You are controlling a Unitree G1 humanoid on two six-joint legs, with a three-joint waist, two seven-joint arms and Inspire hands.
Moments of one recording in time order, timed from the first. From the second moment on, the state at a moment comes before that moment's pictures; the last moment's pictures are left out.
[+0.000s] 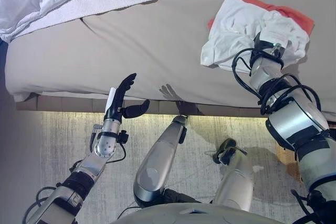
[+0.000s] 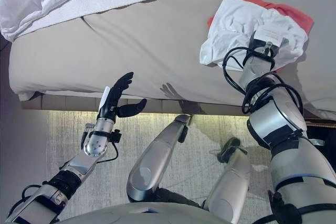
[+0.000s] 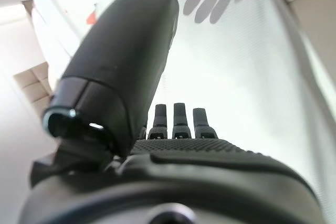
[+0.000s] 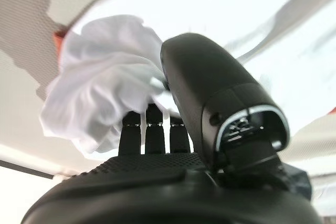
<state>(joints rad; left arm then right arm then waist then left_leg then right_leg) -0.18 0.51 -0.45 0.44 -0.13 -0.44 0.39 -1.14 -0.53 0.71 1.24 -0.30 0.39 -0.31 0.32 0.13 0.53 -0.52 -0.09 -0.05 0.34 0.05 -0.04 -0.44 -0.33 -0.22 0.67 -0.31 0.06</state>
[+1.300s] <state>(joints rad) -0.17 0.49 -0.35 0.60 -0.08 -0.31 0.34 -0.86 -0.77 0.23 0.62 -0.01 0.26 -0.48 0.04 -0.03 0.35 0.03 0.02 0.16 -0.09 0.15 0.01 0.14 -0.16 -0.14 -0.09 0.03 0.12</state>
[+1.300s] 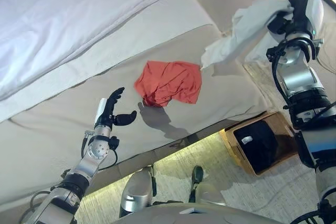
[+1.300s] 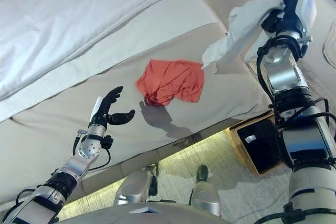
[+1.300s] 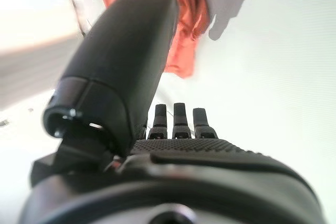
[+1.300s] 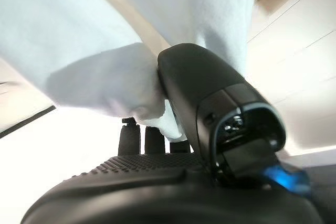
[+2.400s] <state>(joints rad) -0.17 0.44 -0.40 0.62 -0.04 -0.29 0.28 -0.47 -0.80 0.13 0.81 0.04 0.30 -0.38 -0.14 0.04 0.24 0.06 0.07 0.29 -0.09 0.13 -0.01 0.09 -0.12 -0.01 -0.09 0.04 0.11</state>
